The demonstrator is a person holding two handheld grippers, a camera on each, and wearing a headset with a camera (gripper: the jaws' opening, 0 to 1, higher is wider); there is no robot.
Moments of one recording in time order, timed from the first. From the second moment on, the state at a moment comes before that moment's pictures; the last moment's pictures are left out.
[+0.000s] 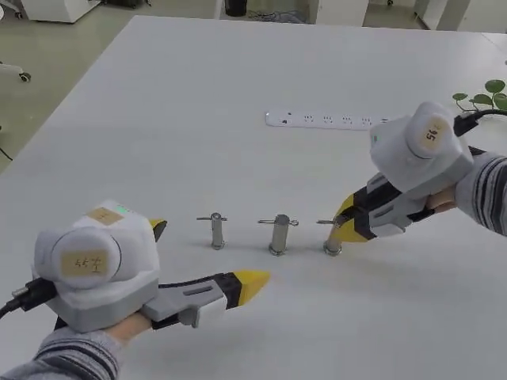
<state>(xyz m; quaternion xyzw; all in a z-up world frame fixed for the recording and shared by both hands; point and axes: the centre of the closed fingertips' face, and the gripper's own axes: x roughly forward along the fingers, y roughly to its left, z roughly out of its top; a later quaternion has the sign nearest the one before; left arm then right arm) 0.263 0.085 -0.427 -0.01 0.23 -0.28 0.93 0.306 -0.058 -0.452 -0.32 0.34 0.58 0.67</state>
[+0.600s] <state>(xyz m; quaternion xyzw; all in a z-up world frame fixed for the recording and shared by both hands) 0.259 0.081 -0.427 0.00 0.23 -0.29 0.93 0.306 -0.063 -0.451 -0.32 0.34 0.57 0.68</state>
